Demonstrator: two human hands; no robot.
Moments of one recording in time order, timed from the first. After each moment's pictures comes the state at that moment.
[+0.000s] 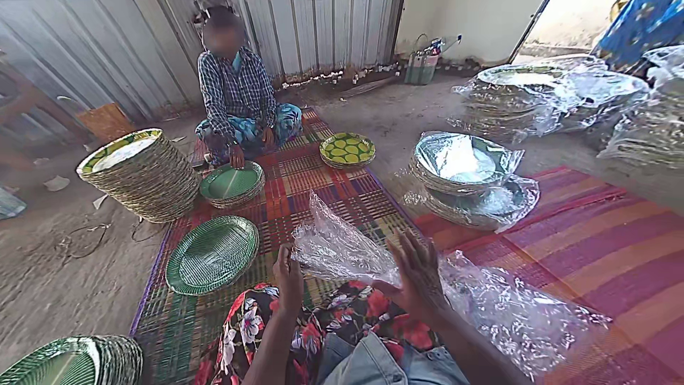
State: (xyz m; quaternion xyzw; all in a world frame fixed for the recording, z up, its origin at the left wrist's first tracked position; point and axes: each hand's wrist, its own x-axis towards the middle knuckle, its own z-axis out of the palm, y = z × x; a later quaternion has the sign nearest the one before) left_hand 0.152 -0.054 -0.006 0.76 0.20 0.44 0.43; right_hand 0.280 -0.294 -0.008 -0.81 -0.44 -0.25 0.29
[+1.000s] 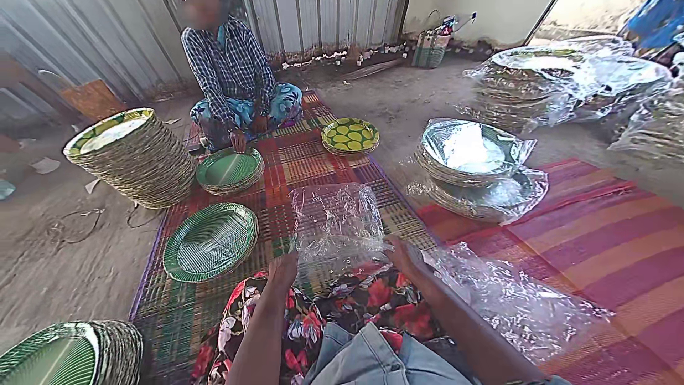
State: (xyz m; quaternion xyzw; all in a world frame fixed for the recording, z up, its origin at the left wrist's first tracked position) left_hand 0.161 0.004 -0.049 0.92 0.32 -0.19 0.14; right_hand 0.346 -0.259 -0.052 -0.93 -0.25 0.19 0.19
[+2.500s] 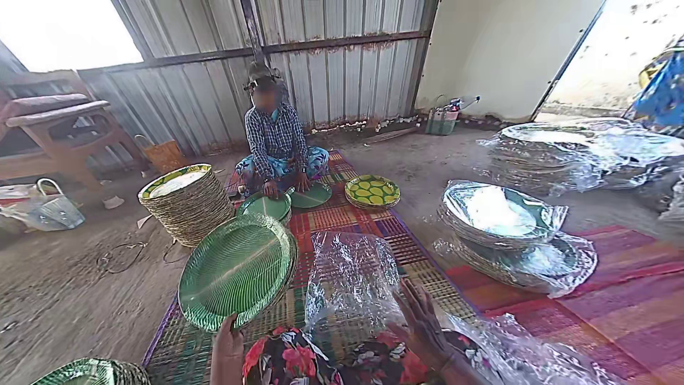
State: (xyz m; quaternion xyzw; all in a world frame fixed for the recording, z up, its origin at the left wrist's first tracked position) left_hand 0.043 0.097 -0.058 0.29 0.45 0.52 0.67; right_hand 0.319 -0.234 -0.092 -0.74 -0.51 -0.33 0.30
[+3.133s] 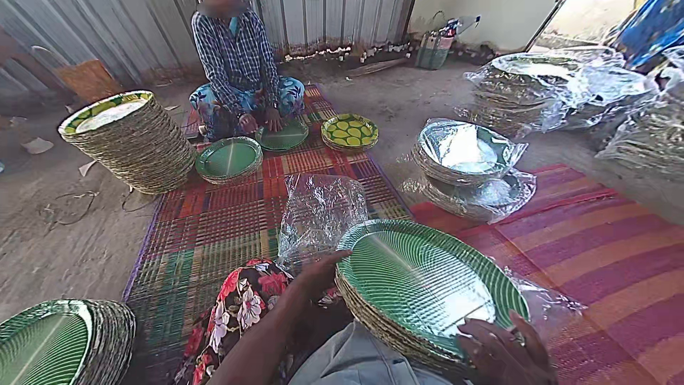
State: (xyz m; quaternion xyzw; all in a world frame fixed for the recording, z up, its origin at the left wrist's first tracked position) left_hand 0.168 -0.105 -0.016 0.49 0.19 -0.11 0.84; right_hand 0.199 -0.453 0.009 -0.80 -0.53 -0.26 0.09
